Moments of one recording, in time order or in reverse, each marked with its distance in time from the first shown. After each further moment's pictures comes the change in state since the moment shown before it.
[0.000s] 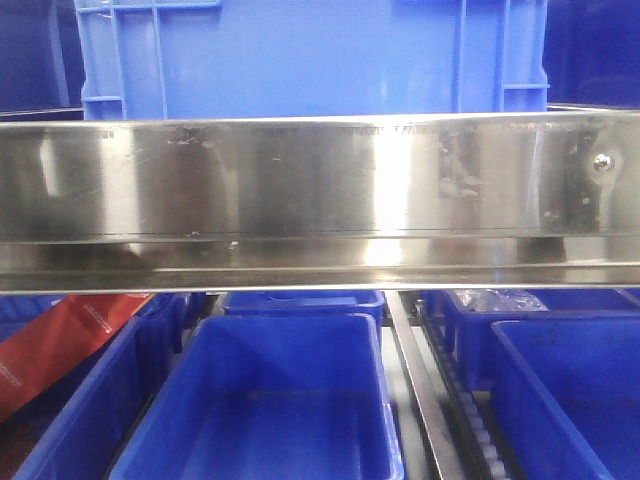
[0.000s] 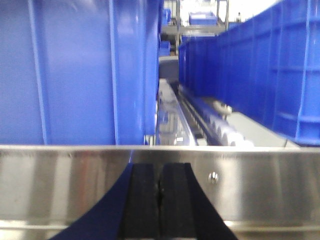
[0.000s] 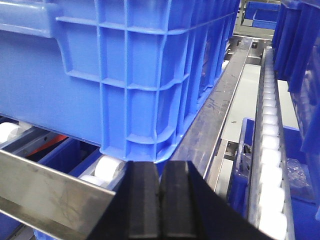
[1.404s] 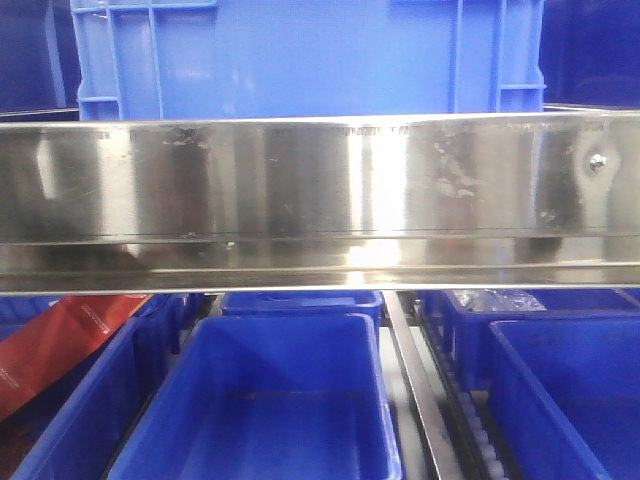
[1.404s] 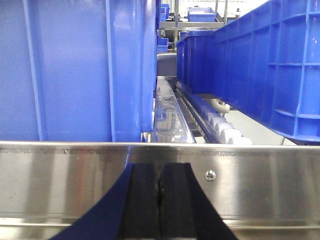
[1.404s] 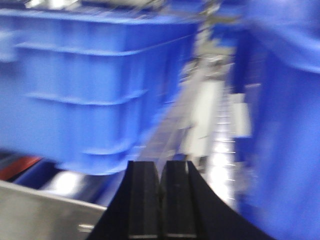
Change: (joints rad) left arm 0.000 -0.001 0.001 -0.065 0.003 0.045; right arm -0.156 -0.177 0.054 0.000 0.017 0.000
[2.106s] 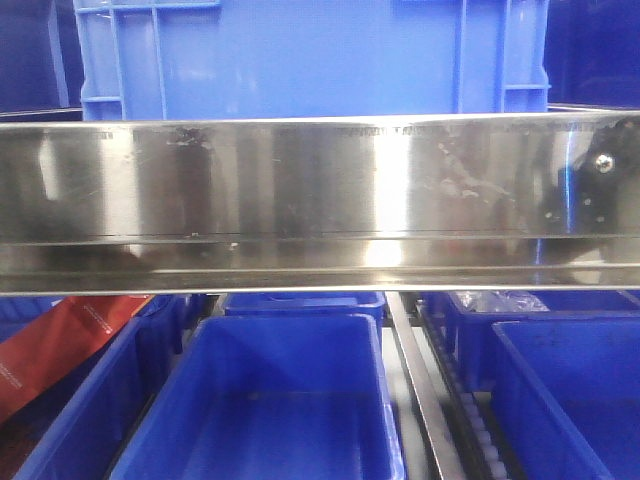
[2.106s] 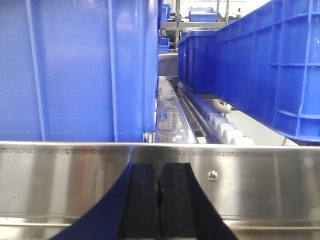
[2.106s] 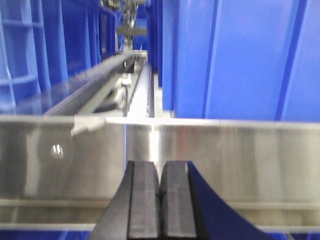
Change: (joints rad) left arm 0.000 0.000 0.000 0.000 0.000 0.000; right arm -0.237 -0.399 0.361 0.000 -0.047 0.000
